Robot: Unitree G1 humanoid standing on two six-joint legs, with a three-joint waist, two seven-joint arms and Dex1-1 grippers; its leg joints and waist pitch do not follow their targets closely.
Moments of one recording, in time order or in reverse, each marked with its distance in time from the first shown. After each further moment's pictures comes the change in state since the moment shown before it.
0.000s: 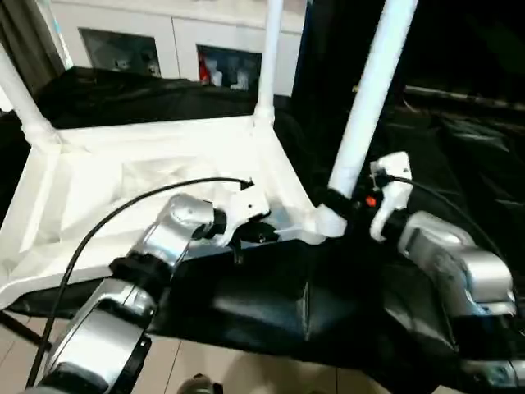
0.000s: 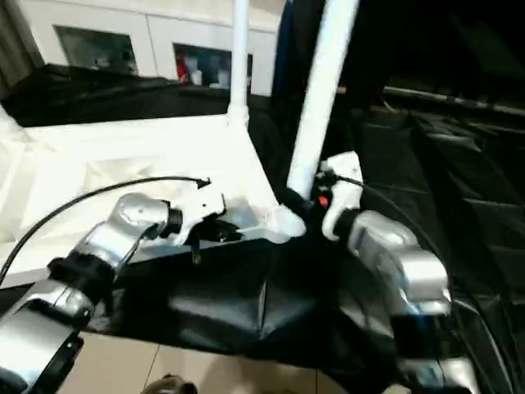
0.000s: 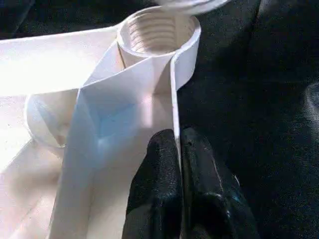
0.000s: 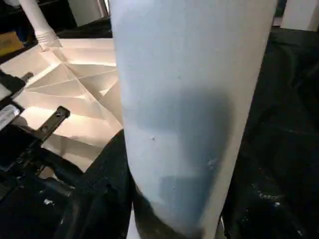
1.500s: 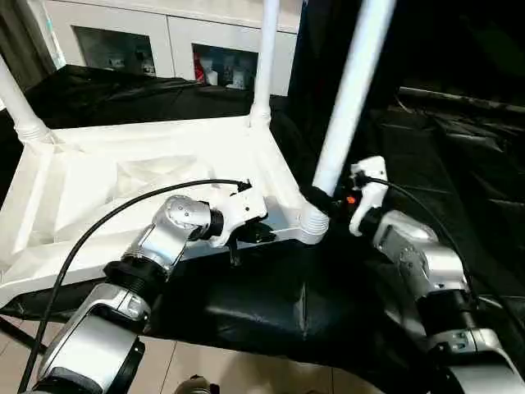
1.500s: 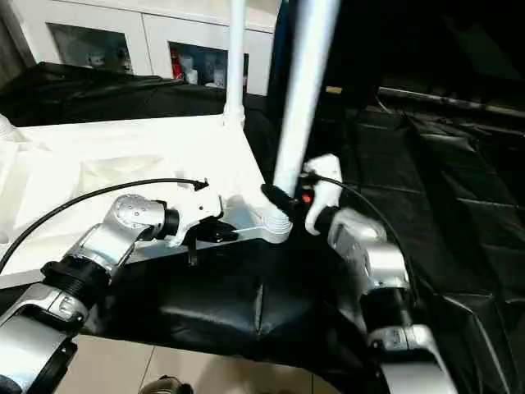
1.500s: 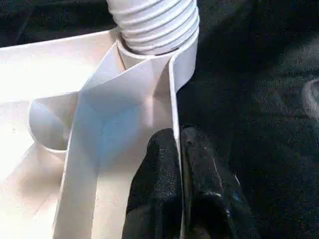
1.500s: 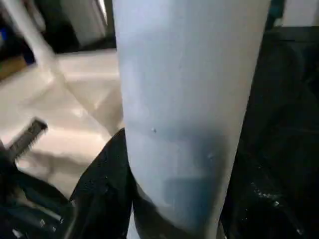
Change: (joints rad) left arm 0.014 0.032 -0.013 -0.030 0.023 -0.007 0.017; right arm -0.075 0.133 -0.058 0.376 -0.039 -0.292 0.095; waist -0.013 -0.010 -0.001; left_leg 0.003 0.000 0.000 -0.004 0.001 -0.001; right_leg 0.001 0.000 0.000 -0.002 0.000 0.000
